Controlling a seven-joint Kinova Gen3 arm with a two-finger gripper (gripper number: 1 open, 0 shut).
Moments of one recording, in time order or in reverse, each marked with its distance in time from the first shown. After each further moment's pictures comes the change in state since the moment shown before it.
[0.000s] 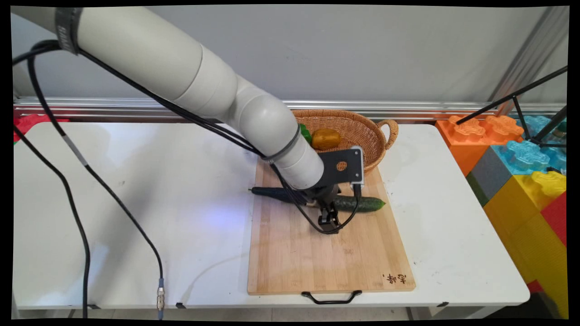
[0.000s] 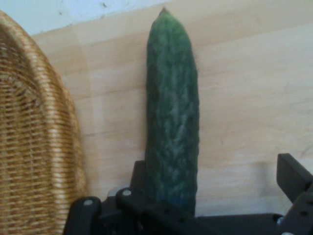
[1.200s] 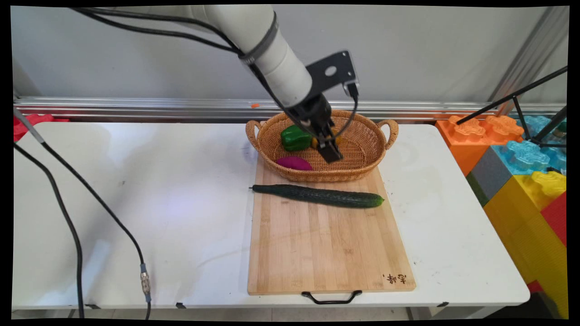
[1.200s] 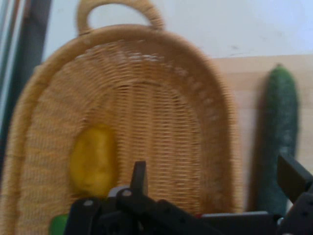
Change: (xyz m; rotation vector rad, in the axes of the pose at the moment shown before) arm 0.011 -0.096 -0.114 0.104 0.049 -0.168
